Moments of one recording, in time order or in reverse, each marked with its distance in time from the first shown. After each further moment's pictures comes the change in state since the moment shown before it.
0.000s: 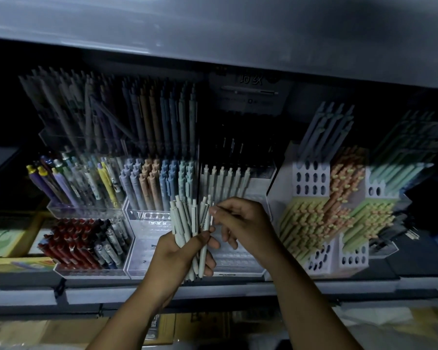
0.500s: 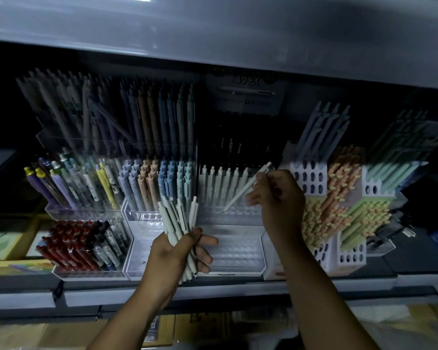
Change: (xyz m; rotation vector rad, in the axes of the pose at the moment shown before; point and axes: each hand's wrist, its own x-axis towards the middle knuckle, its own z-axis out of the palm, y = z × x) left_hand 0.001 0.000 -0.001 -0.088 0.057 -0.009; right_hand 0.018 0.008 -0.035 -0.045 0.610 -0.302
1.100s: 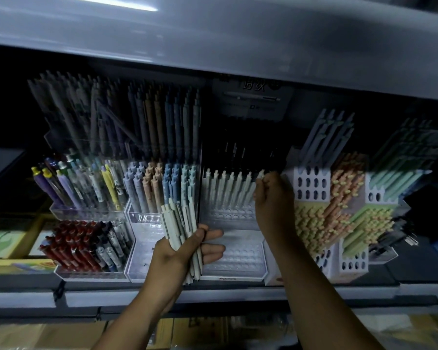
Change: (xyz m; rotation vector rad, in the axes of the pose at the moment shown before) left_hand -0.002 0.000 0.003 -0.131 -0.006 0.004; right_hand 0.027 0.046 0.011 -0.592 -0.030 -0.265
